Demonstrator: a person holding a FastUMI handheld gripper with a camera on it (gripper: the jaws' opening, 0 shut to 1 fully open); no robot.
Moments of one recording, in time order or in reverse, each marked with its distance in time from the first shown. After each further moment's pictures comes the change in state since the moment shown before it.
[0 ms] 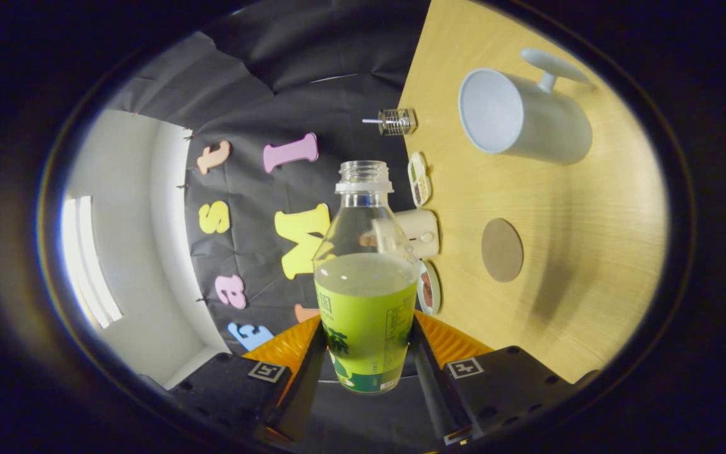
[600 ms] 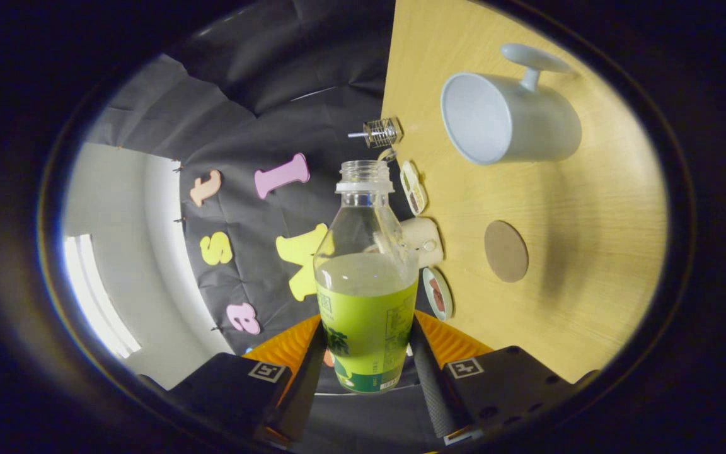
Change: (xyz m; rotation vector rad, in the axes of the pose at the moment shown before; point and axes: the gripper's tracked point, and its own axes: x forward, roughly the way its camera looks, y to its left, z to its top) arm 0.002 0.010 0.018 0.131 -0.051 0.034
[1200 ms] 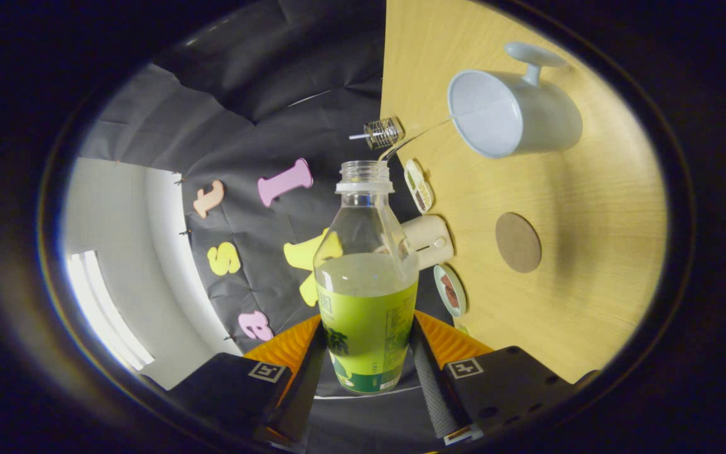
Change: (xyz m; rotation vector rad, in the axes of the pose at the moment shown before) arm 0.003 0.024 0.001 0.061 -0.007 0.034
